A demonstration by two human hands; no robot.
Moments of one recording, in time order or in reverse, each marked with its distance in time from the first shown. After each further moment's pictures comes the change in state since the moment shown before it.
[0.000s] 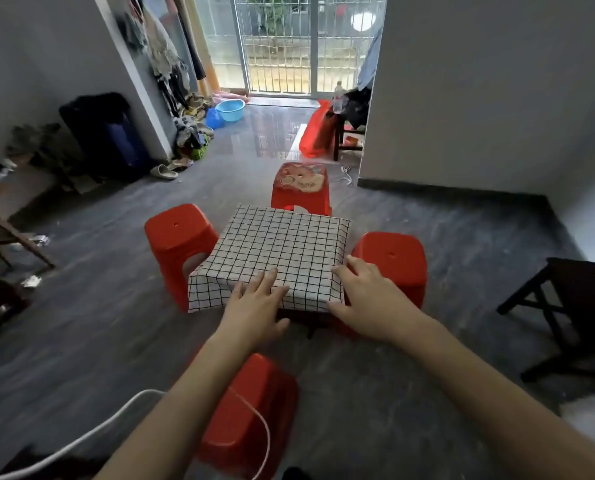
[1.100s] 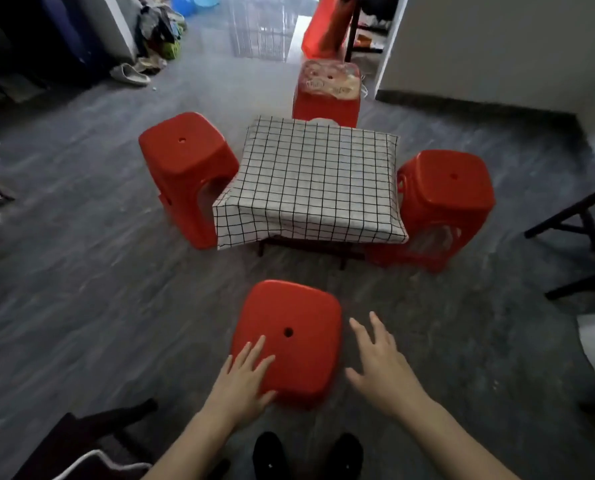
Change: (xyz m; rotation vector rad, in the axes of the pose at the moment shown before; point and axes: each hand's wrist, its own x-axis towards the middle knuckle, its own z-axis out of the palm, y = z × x) left_hand -0.105 -0.277 0.281 -0.183 -0.443 0.072; right_hand 0.035 -0.188 0.307 0.145 -0.316 0.365
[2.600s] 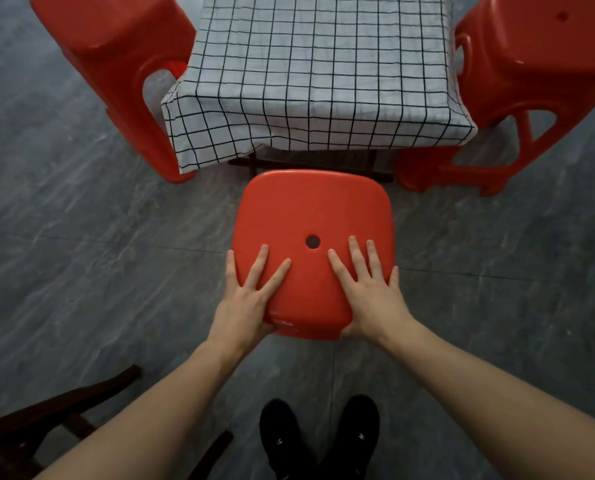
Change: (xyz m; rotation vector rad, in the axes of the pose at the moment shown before) left_hand 0.199 -0.047 0.129 0.051 0.243 -0.004; right_hand 0.215 0.070 0.185 -0.250 -0.064 -0.137
